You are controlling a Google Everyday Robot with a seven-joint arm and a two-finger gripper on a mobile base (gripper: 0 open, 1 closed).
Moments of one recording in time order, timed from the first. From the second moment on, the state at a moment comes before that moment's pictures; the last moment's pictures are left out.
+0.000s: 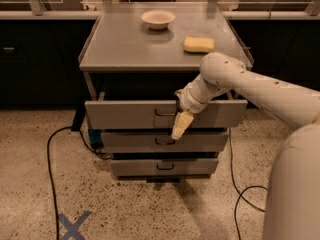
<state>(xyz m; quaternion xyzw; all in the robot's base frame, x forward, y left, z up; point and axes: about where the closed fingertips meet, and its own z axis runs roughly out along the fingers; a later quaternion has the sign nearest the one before) 0.676 -0.065 0.661 -0.66 0.70 0.11 0.24</state>
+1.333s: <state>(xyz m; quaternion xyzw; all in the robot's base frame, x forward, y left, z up) 0.610 -0.095 0.671 -0.63 0.73 0.17 0.17</state>
